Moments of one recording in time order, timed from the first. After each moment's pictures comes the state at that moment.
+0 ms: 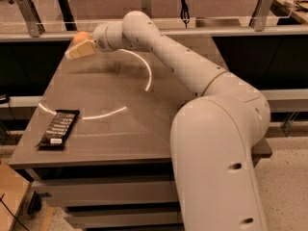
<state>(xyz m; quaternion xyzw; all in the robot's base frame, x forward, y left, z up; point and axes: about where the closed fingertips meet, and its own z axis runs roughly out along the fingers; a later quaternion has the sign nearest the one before) 0.832 0.233 0.889 -0.45 0.66 0.26 0.54</state>
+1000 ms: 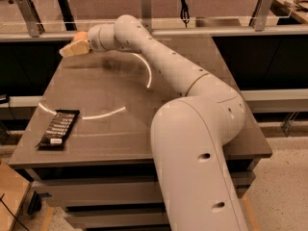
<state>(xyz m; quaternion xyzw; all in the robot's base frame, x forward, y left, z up) 0.863 0.261 0.875 -0.43 0.67 0.28 0.54</state>
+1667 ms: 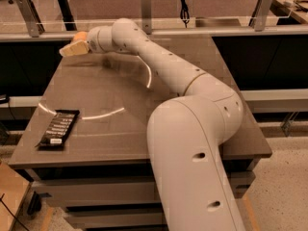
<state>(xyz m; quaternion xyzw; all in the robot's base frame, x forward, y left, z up) 0.873 0.263 0.868 -0.40 0.68 0.27 0.55</state>
